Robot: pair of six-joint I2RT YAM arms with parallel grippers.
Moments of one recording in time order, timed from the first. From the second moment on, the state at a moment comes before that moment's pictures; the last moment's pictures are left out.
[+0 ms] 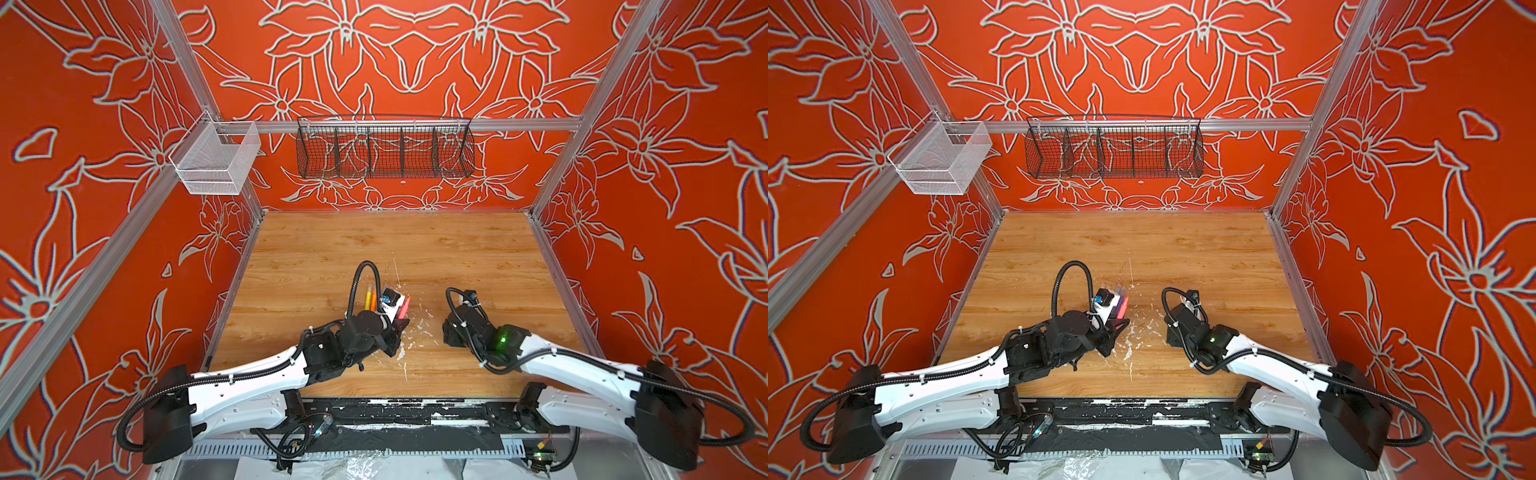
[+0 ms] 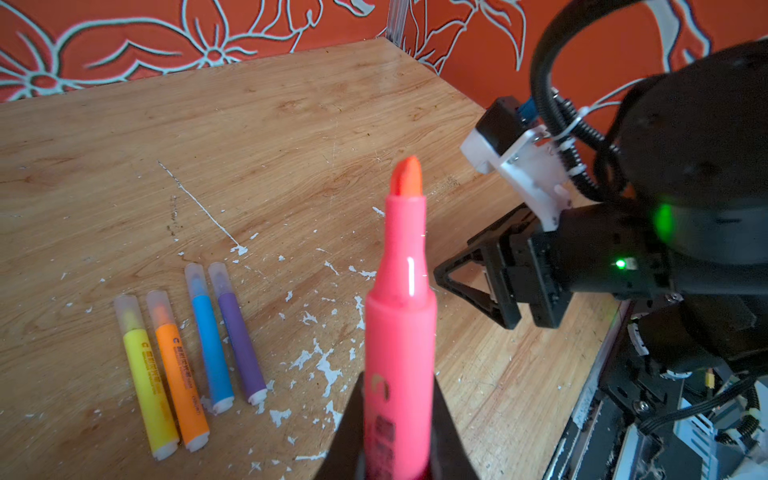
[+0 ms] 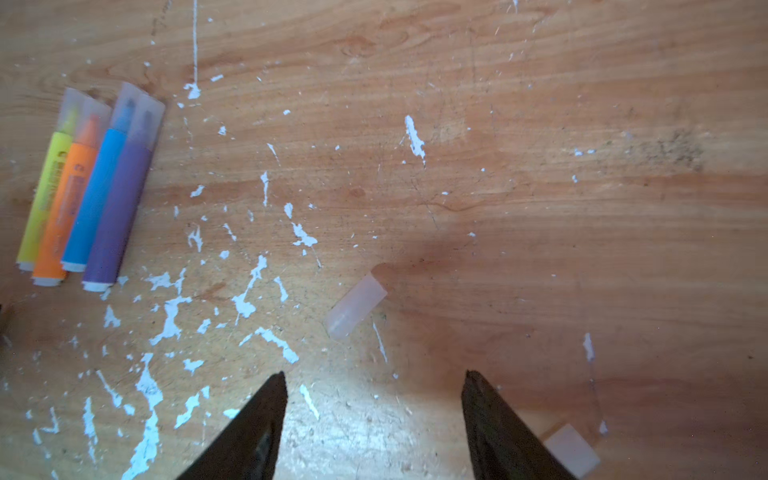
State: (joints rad) left arm -1.03 1.00 0.63 -0.07 -0.22 -0.32; right arm 0.84 1.14 0.54 -0.41 0.35 0.83
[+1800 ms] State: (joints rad) left arm -1.03 0.90 0.59 -0.10 -0.28 -0.31; right arm 0.81 1.60 0.82 -0.46 0.31 0.74
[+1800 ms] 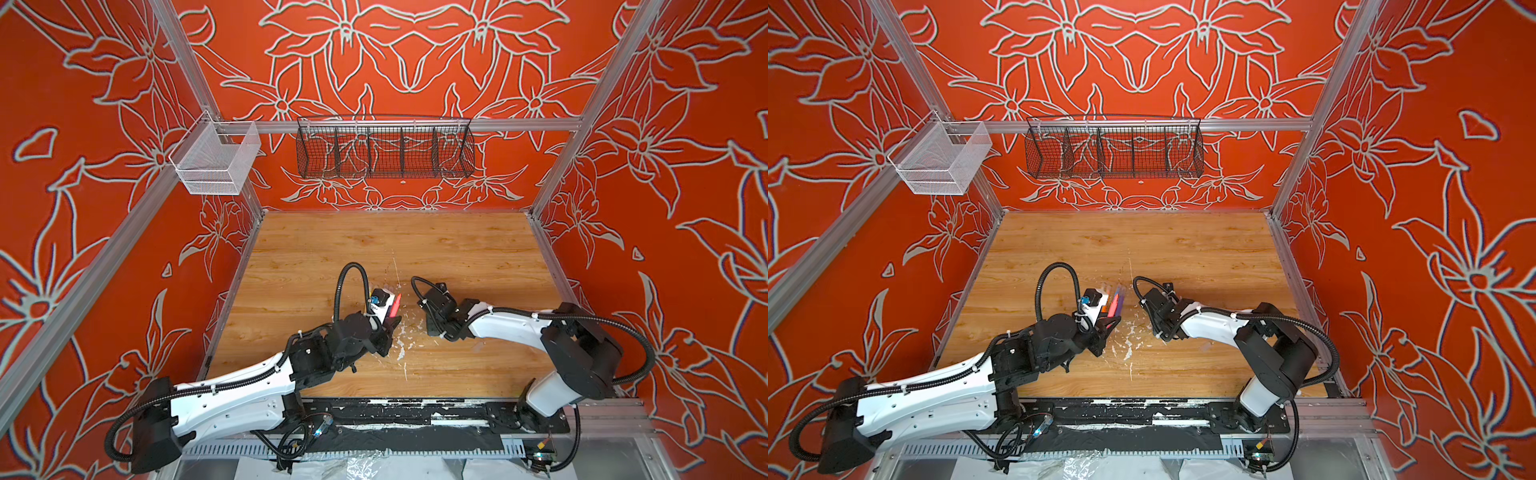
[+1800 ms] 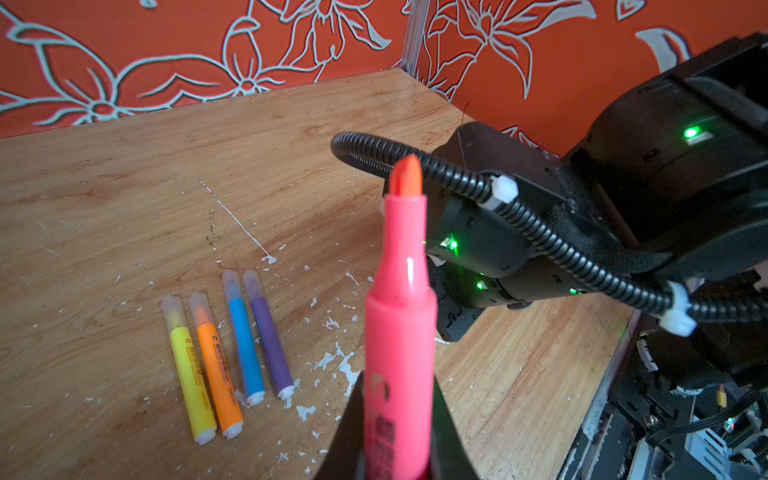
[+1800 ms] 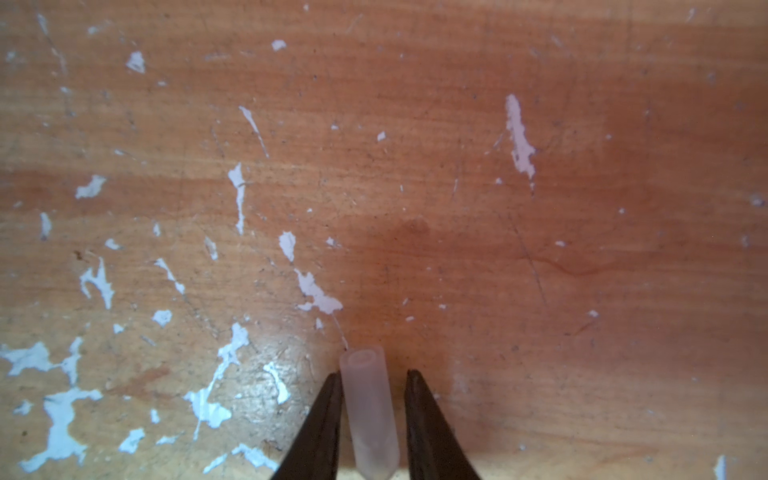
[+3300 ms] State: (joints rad) left arm -1.03 0.93 0.59 -0.05 -0.18 -0.30; right arm 0.96 0.90 0.65 0.11 0.24 0.74
